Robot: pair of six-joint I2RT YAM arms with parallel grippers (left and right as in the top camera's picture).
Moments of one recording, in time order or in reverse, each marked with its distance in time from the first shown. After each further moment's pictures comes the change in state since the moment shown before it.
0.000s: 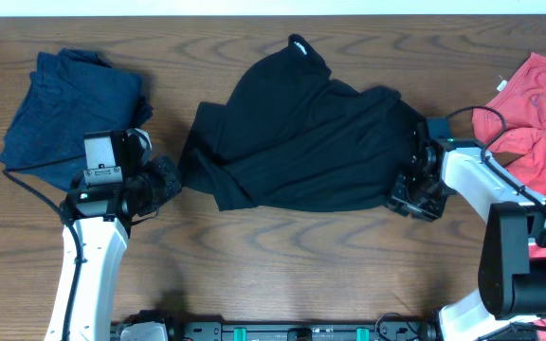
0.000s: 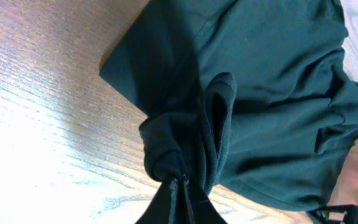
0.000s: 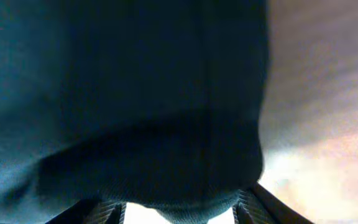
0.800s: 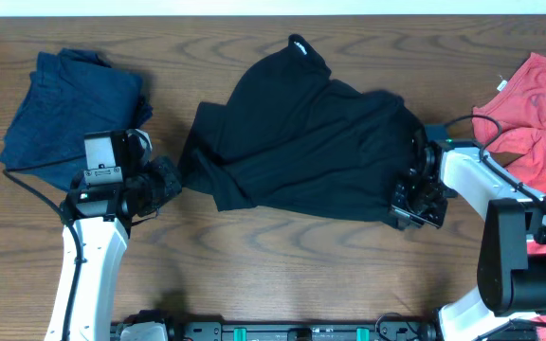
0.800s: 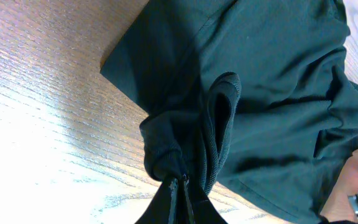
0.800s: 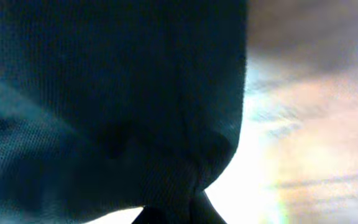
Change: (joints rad) left arm 0.000 0.000 0.000 -0.007 0.000 0.000; right arm -0.001 0.010 -0.011 -0.146 -0.005 -0.011
